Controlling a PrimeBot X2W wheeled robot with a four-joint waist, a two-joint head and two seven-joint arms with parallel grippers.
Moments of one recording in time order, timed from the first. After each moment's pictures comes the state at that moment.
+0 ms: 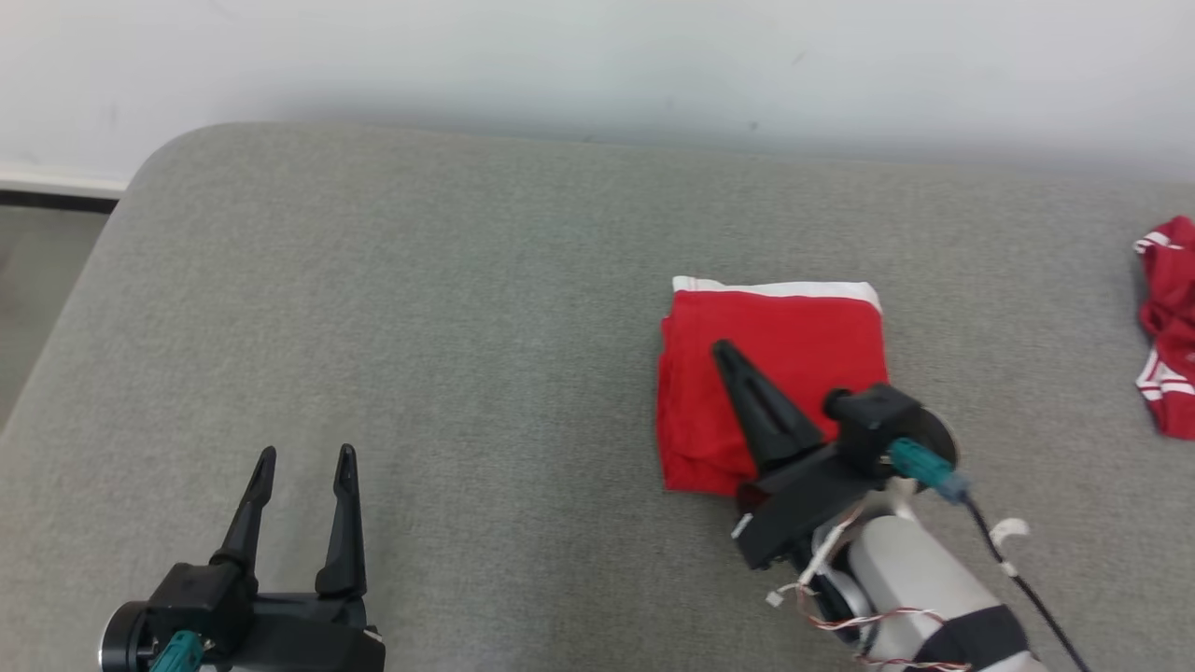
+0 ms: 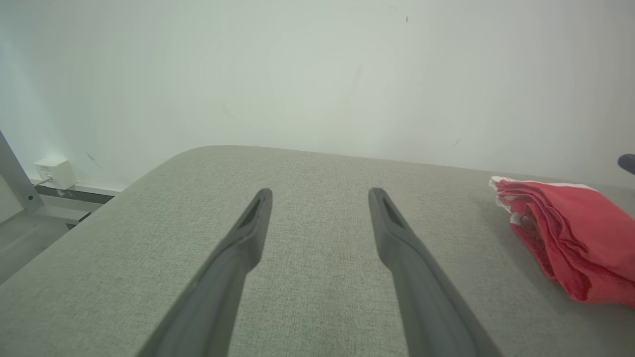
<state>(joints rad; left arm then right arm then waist) -0.13 0.07 0.00 0.18 -0.19 -0.13 -0.26 -0.52 -0.10 0.47 0.55 0.35 0.13 -0.26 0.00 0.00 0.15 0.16</state>
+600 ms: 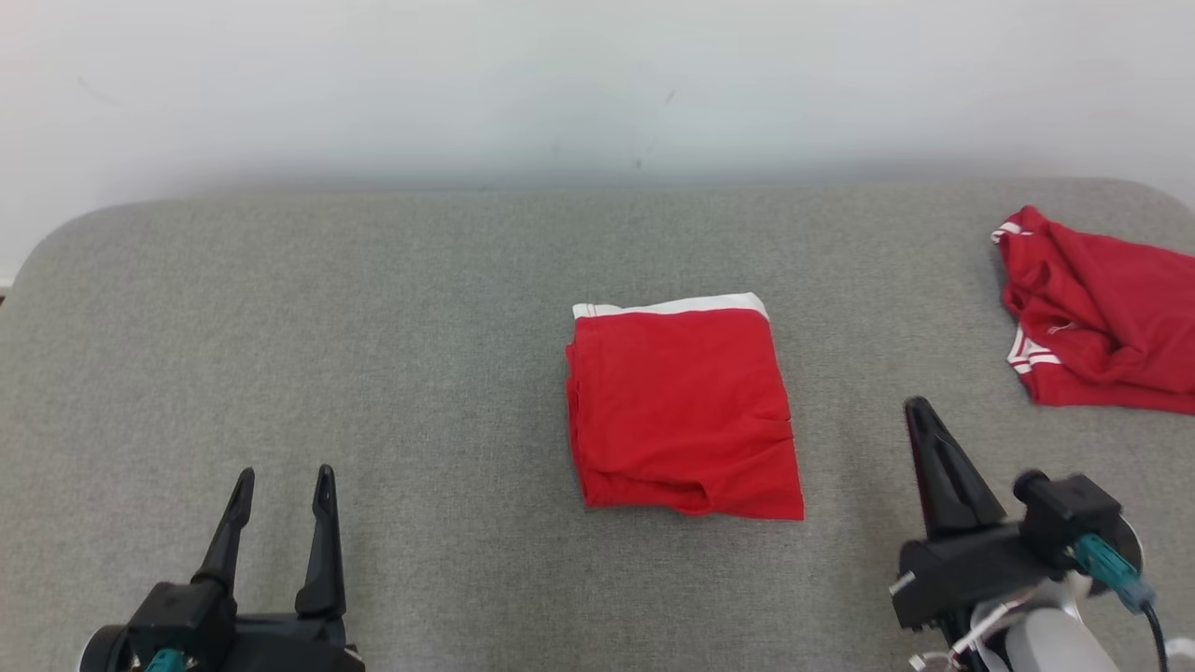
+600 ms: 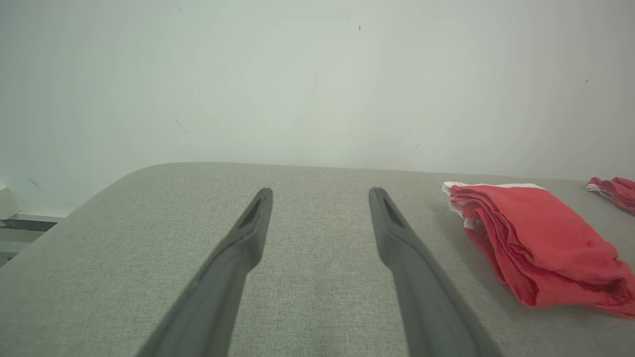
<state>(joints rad) -0.10 0.08 0.02 0.19 -0.18 -0.13 -0.26 -0.26 -0.18 0.17 0.35 0.27 0.13 -0.26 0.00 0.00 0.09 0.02</state>
